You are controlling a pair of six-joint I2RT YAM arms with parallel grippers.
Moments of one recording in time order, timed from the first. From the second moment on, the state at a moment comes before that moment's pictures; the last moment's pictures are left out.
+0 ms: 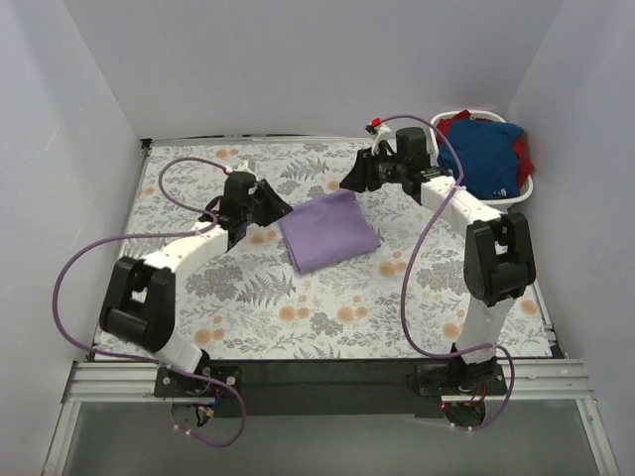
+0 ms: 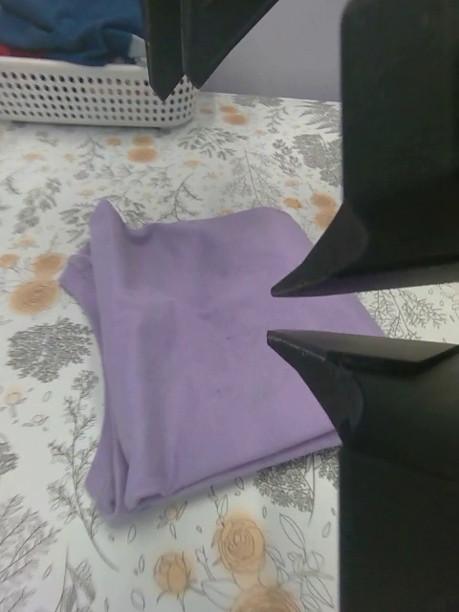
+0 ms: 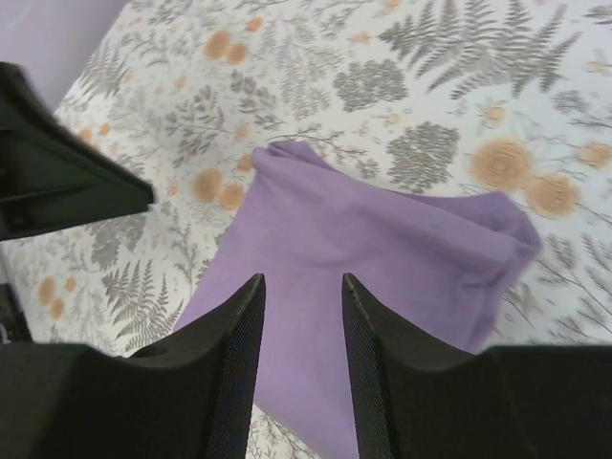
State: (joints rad) left arm -0.36 1.50 0.99 -0.02 0.10 -0.80; right arm 0.33 1.83 1.44 -0.12 -0.63 0.17
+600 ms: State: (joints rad) left arm -0.22 2.14 1.29 0.15 0.35 -0.92; right arm 0.24 2.40 1.65 0.19 -0.86 0.48
